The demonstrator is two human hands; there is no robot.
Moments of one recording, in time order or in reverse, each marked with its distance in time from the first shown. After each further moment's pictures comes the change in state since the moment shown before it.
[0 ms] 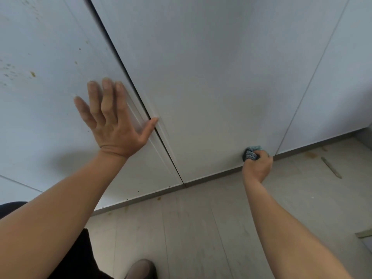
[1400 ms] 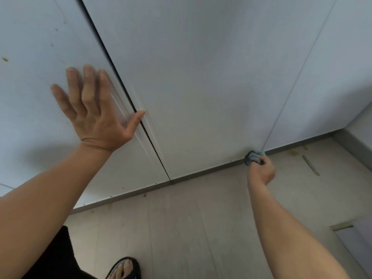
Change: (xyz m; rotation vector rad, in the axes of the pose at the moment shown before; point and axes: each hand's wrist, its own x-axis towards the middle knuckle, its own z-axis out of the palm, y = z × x) left_hand -0.001 0.001 0.000 -0.018 0.015 -0.008; right_hand 0.034 0.037 -0.037 0.098 0.004 0.114
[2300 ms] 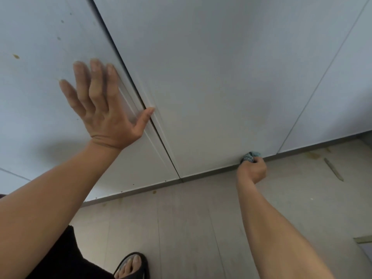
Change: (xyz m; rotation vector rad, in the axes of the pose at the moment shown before) left_hand 0.003 0.000 -0.001 -0.019 -0.006 -0.016; right_hand -0.037 -0.003 0.061 -0.015 0.039 0.141
